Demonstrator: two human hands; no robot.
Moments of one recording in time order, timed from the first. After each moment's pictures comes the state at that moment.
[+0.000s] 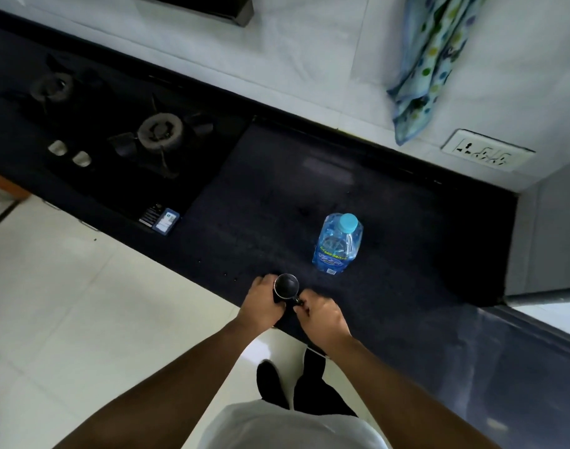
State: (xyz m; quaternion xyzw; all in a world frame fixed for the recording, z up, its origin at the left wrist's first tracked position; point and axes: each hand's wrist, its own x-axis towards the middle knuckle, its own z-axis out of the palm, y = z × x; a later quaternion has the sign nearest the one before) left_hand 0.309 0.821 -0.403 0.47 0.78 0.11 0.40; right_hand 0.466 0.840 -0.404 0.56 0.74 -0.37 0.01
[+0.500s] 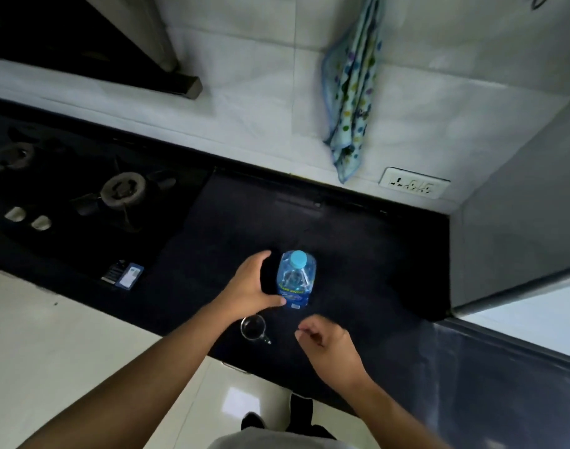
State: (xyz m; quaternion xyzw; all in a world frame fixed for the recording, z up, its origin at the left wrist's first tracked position) left_hand 0.316 0.915 -0.328 0.60 0.67 0.16 0.41; right_hand 0.534 0.839 -0.317 0.60 0.61 -0.47 -0.21
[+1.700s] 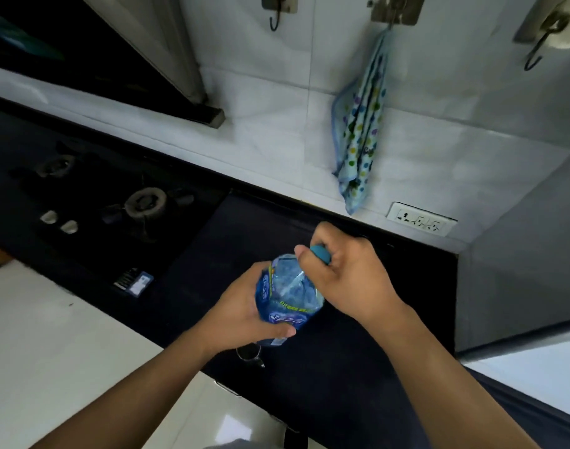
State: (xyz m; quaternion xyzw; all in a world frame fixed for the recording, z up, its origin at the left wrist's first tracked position) left_hand 0.340 0.882 -0.224 0.62 0.57 0.34 0.41; right_hand 0.535 0.950 -0.149 0.46 0.79 -0.24 -0.33
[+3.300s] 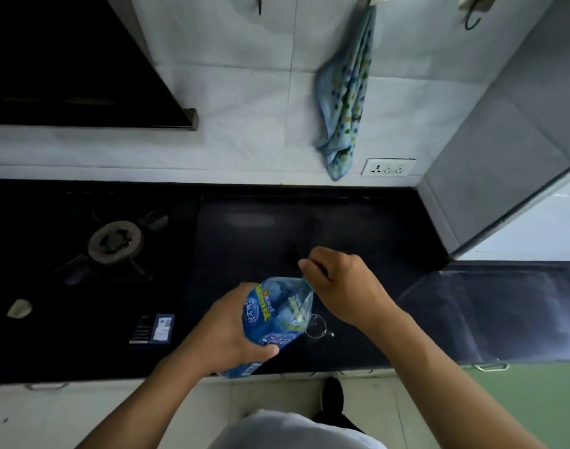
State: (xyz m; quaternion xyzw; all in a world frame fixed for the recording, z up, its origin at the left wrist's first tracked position) left_hand 0.129 0.867 -0.238 0.73 0.48 0.18 0.45; right_hand 0.361 0.862 -0.173 0.63 0.69 -0.23 -0.25
